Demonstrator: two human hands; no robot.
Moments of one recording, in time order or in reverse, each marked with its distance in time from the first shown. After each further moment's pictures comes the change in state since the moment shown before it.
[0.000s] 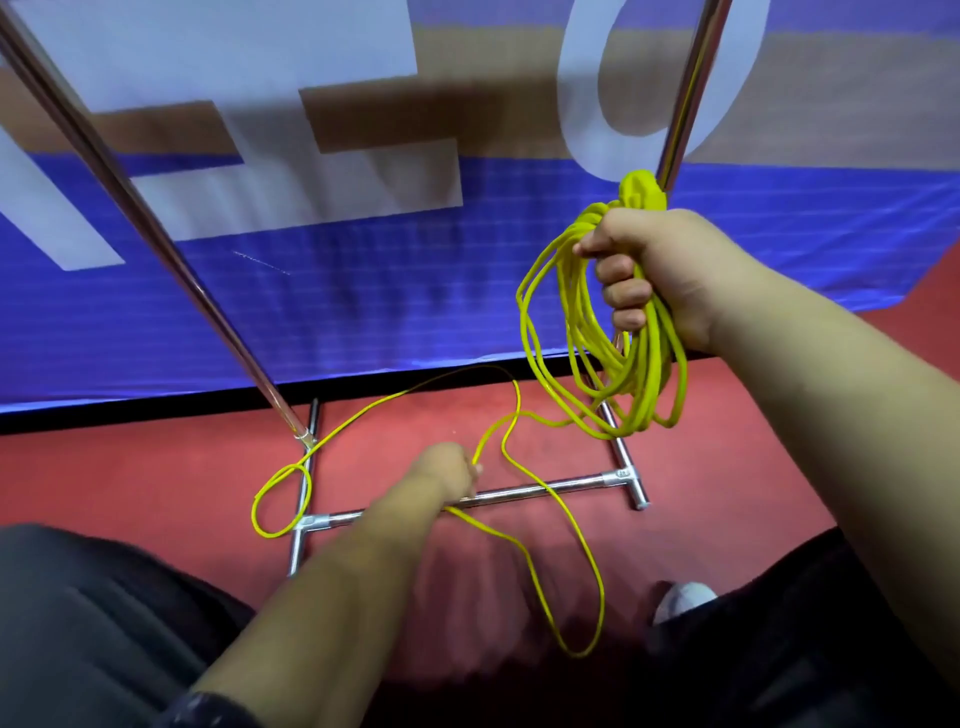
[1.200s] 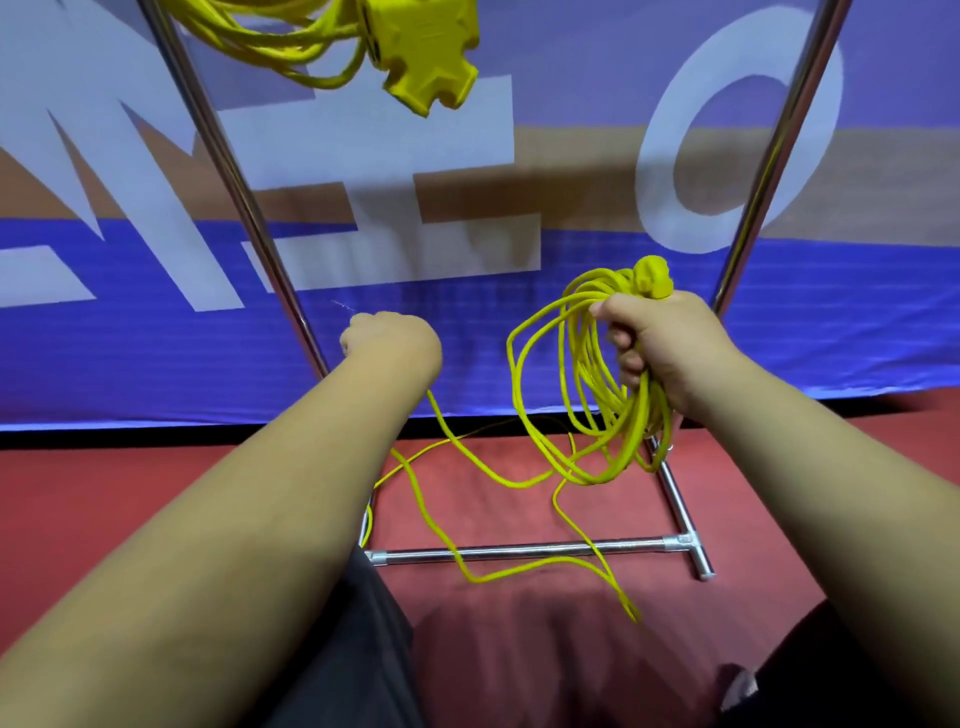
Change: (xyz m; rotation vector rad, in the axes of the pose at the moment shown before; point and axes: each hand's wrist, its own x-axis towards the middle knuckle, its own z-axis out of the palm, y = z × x) left_hand -0.130 0.006 -0.251 0.492 0.426 -0.344; right_hand 0.024 0.015 0.063 -0.057 0.138 -0.205
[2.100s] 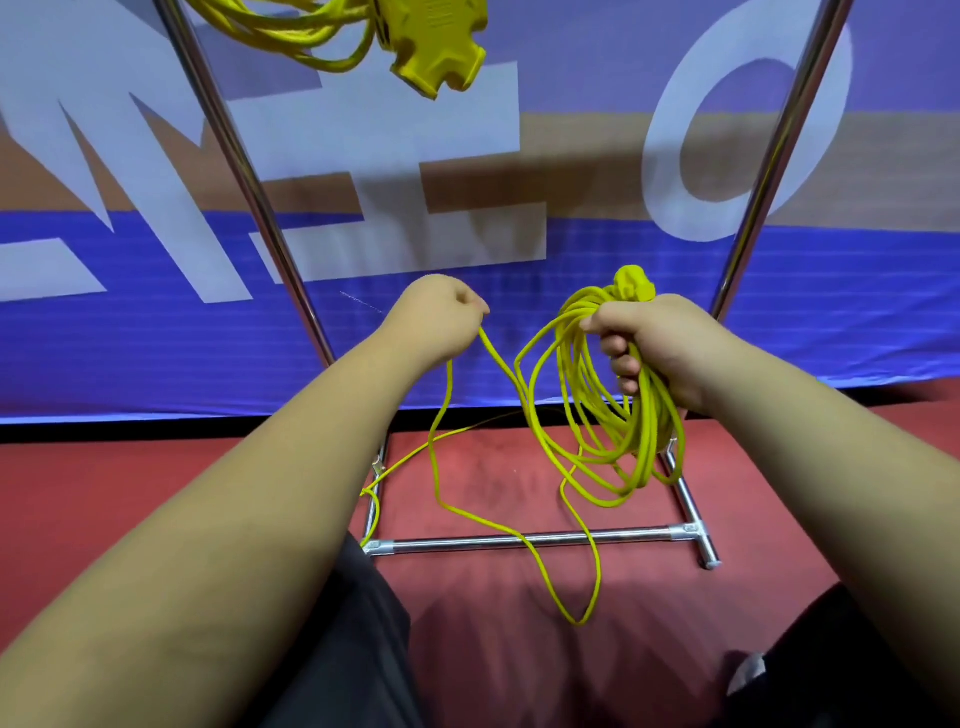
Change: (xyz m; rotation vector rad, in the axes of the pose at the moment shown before) left_hand -0.013 0.009 -0.007 -0.925 0.226 0.282; right_hand -0.006 0.007 -0.002 -0.055 -0.194 0.179
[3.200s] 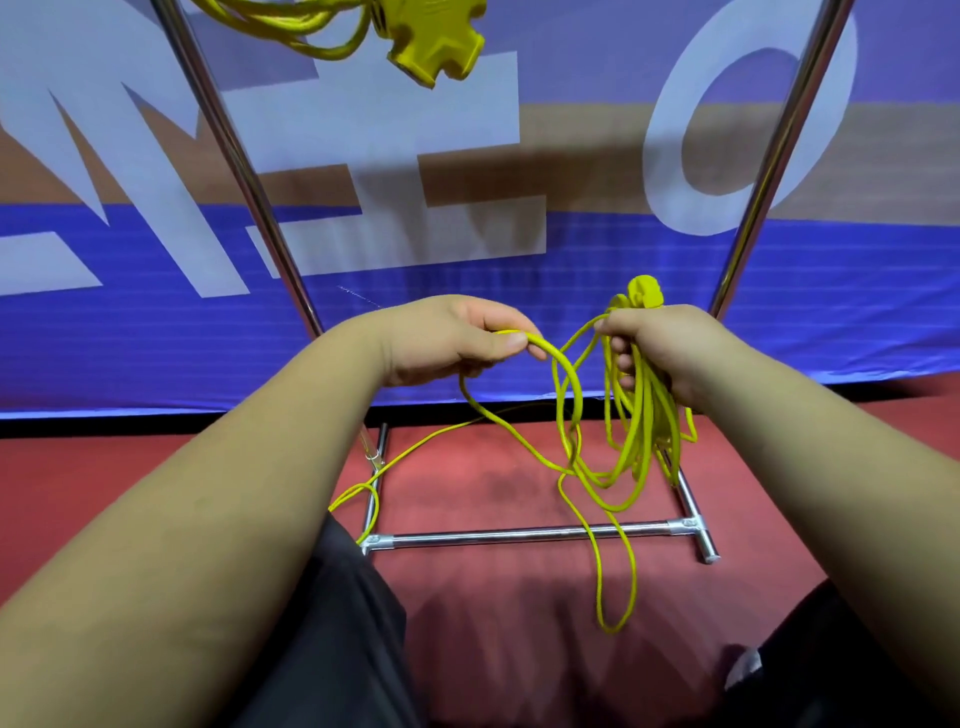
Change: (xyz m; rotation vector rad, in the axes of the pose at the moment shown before) left_hand -0.021 -0.003 -0.015 -0.434 -0.735 0.259; right_hand 0.017 0.016 -0.008 -0.054 0.207 0.106
